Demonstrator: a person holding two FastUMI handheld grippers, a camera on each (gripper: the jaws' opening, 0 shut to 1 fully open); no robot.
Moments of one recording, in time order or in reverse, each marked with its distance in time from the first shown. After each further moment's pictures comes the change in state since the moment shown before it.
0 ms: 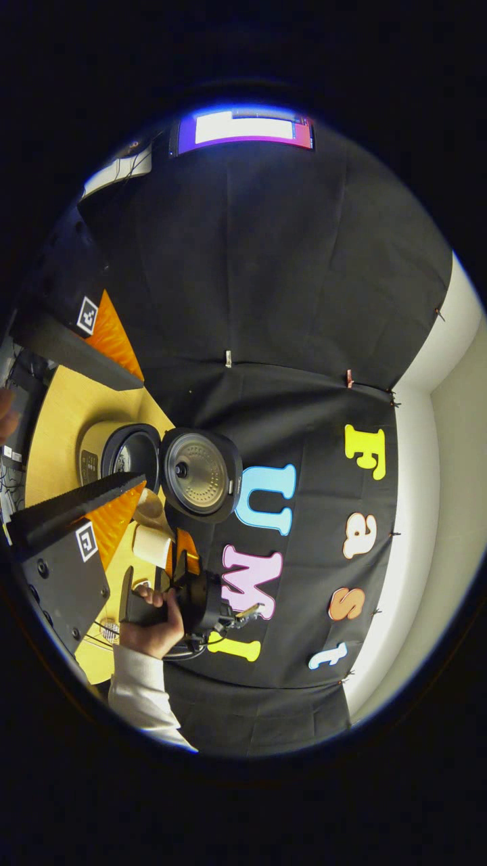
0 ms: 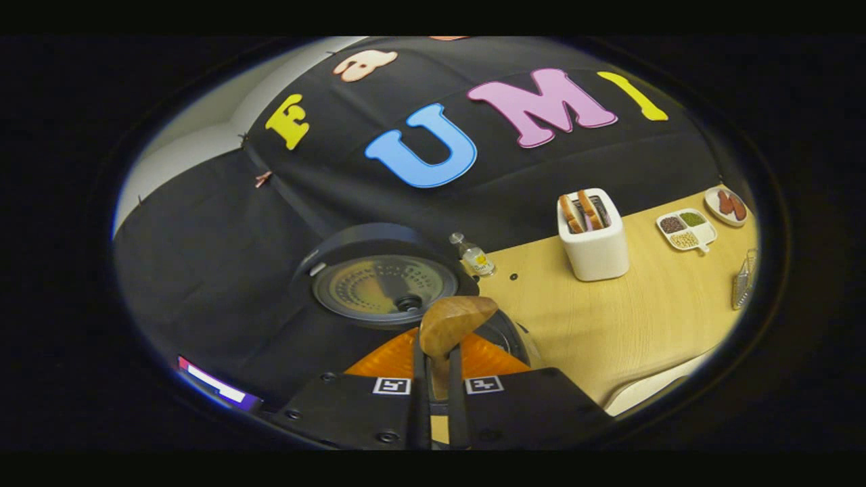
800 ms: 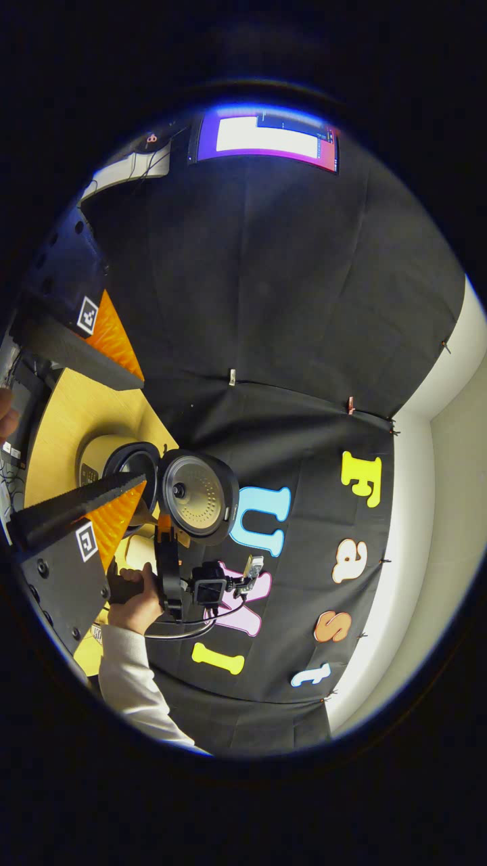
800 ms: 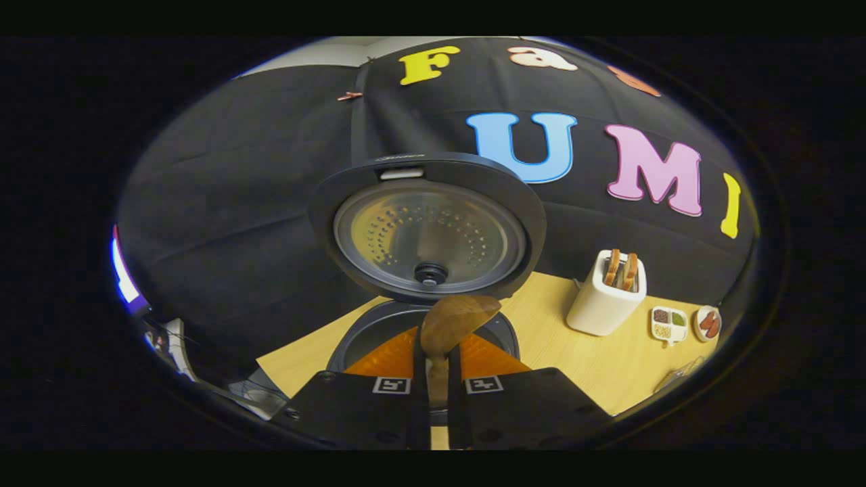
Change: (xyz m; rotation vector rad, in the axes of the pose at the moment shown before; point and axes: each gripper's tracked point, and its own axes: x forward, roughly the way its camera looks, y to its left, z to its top) left arm -0.008 0.037 -0.004 -0.072 -0.015 0.054; right arm 0.040 0.038 -0.048 -0.613 0.037 -0.051
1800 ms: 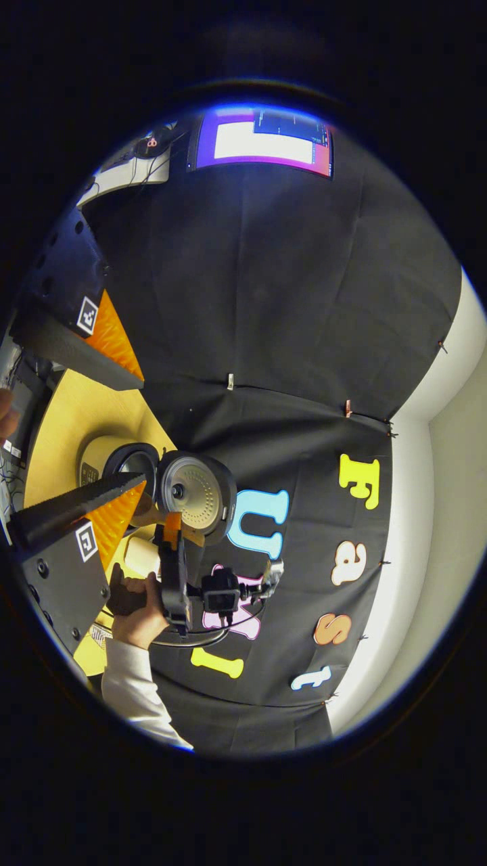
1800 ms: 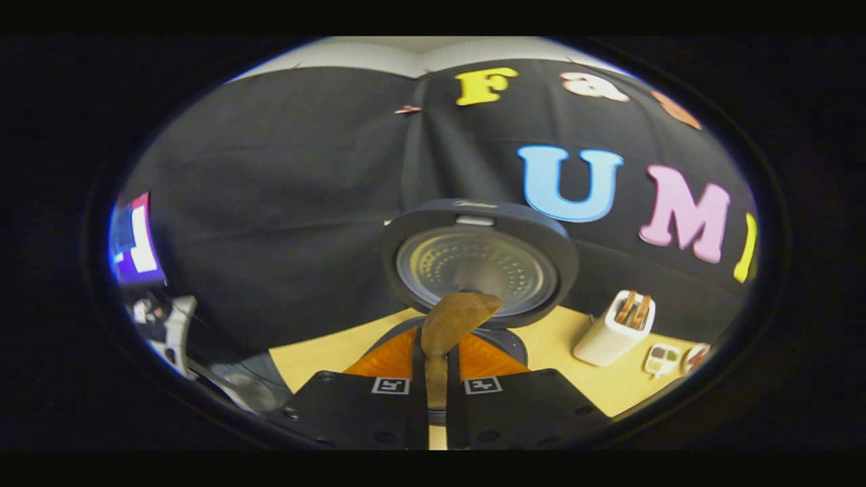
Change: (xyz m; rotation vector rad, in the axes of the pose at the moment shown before) left arm -0.010 -0.011 0.004 0.002 -0.001 0.020; right arm -0.043 0.022 0.041 0.018 -0.099 0.139
